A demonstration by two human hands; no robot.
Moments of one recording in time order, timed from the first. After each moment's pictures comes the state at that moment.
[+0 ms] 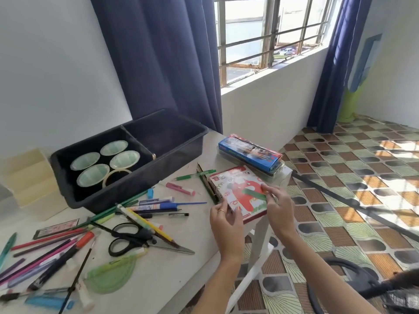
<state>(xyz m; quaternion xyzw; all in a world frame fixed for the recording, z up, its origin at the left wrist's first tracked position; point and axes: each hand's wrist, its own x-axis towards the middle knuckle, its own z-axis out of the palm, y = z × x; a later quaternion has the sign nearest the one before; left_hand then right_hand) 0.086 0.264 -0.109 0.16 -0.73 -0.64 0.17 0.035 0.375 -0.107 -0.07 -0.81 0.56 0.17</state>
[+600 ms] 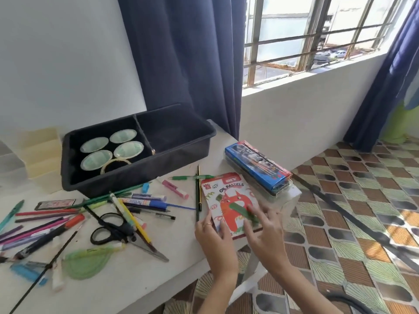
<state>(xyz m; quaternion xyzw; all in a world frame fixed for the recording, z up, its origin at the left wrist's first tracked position) 0.065 0.299 -0.130 0.29 -0.71 -0.57 0.29 0.023 0.395 -0.139 0.13 -0.89 0.41 0.16</state>
